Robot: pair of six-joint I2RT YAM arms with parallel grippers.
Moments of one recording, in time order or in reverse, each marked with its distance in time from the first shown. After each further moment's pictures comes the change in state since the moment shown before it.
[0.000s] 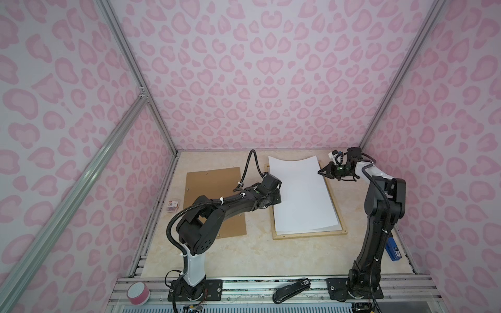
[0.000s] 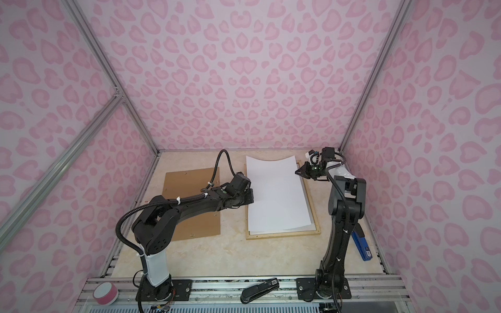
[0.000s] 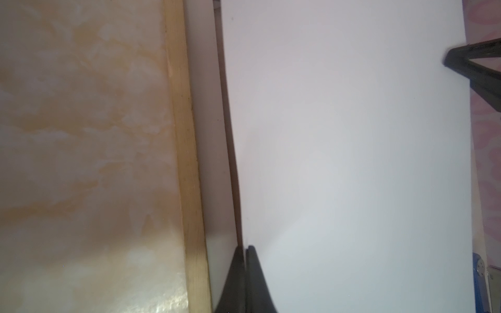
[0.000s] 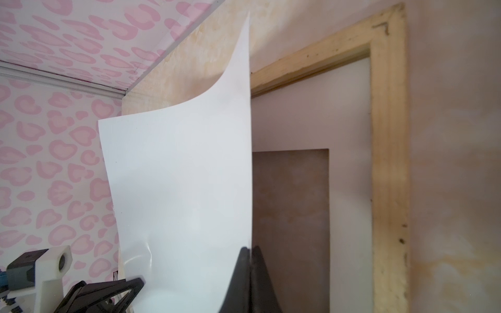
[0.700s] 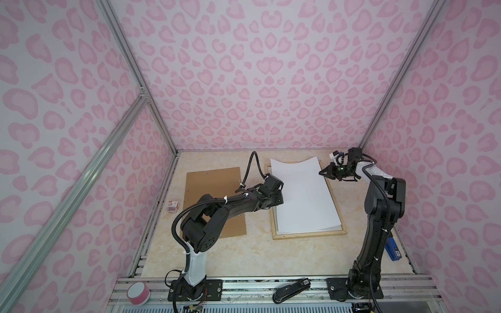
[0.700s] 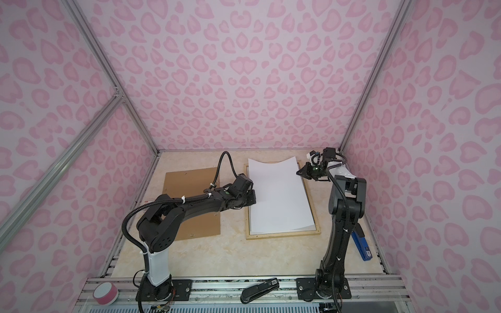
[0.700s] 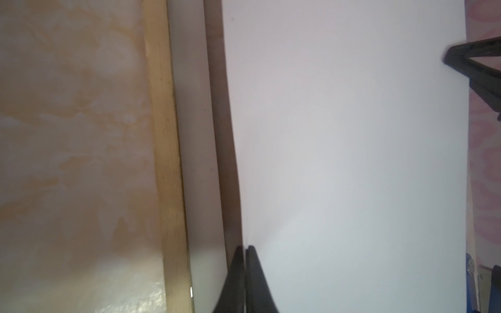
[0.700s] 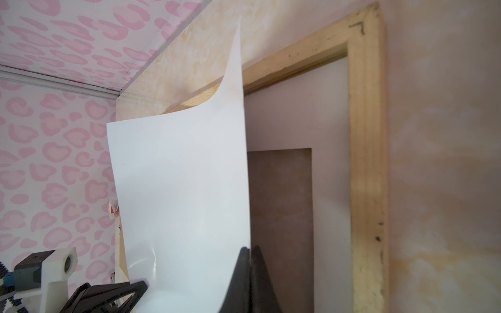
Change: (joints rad) left arm -0.013 0.040 0.016 0.024 0.023 -0.032; right arm -0.013 0.019 0.015 -0.013 0.007 -0.017
